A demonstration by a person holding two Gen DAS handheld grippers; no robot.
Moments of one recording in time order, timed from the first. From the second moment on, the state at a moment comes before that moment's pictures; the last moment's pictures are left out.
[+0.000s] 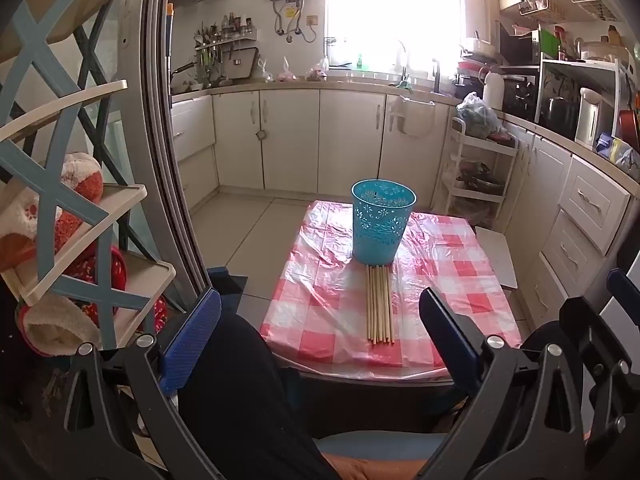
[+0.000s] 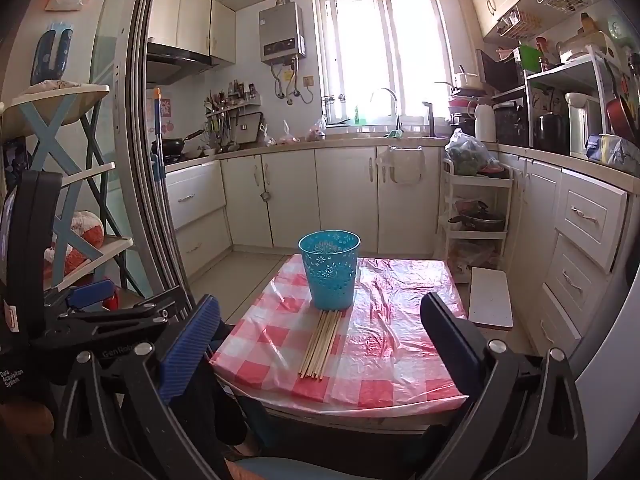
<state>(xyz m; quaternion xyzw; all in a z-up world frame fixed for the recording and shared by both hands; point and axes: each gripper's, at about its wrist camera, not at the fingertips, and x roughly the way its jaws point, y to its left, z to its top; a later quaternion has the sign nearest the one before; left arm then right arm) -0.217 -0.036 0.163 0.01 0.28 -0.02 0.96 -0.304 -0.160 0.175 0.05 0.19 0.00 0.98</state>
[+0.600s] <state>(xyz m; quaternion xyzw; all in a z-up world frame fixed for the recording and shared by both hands) -0.221 -0.009 0.163 0.01 0.29 -0.03 0.96 -0.298 -0.156 0.171 0.05 0.19 0.00 0.98</state>
